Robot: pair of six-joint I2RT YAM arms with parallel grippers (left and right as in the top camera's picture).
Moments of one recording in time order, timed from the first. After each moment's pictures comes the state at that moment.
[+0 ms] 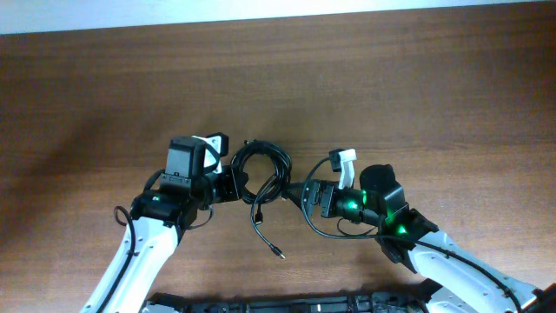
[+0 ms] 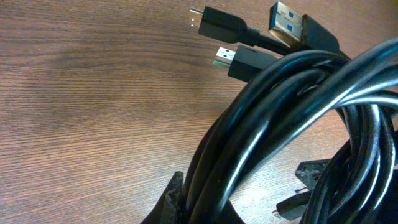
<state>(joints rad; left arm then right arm) -0.27 1.20 0.72 -0.47 0.39 -0.44 0.51 1.18 0.34 0.38 -0.55 0.90</state>
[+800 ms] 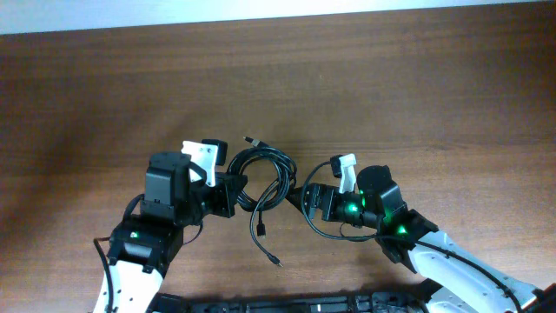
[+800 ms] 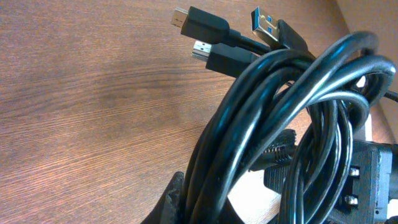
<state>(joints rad) -0.26 0.94 0.72 -0.54 0.44 -0.28 0.51 1.18 0.34 0.27 -0.55 0.91</state>
